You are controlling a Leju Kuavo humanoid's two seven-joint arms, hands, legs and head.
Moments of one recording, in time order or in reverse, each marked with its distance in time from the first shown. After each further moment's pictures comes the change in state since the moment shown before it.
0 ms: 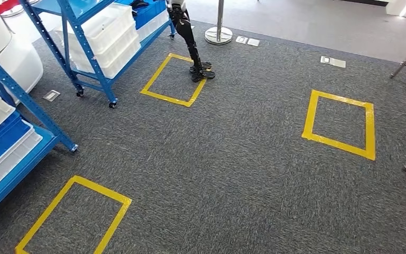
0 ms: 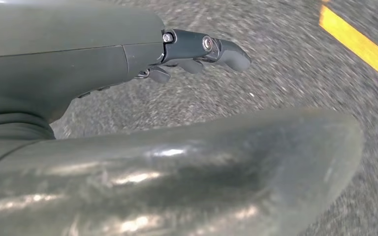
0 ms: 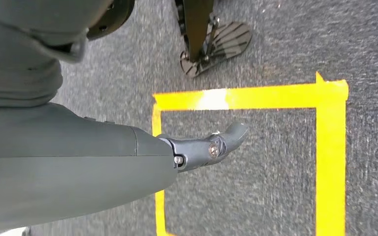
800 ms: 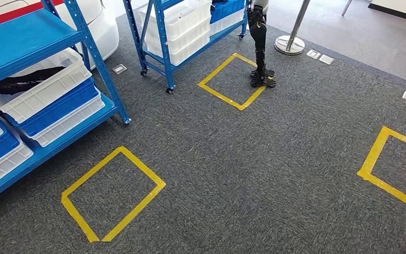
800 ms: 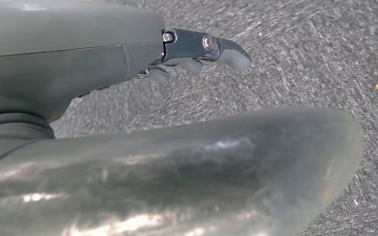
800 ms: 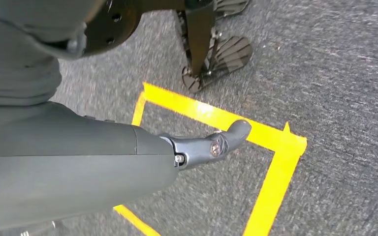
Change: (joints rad) left arm -0.006 0.001 0.002 0.000 0.001 0.002 0.006; right arm -0.009 0.001 0.000 0.000 0.003 0.009 -0.002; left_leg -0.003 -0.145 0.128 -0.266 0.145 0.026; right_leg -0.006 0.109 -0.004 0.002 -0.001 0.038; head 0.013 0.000
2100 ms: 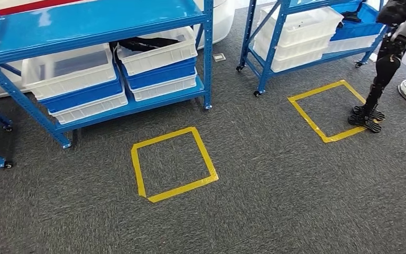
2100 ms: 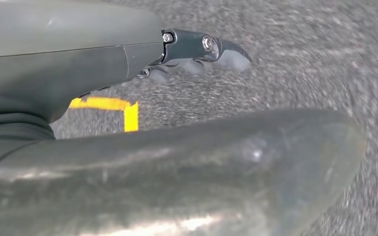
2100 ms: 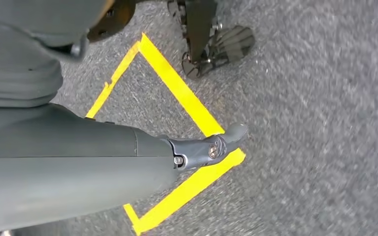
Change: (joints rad) left arm 0.009 -0.001 0.003 0.000 0.011 -0.118 -0.028; right arm 0.010 -0.005 -0.002 0.000 0.013 0.003 -0.001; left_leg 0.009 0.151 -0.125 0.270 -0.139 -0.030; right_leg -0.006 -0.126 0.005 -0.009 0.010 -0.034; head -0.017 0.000
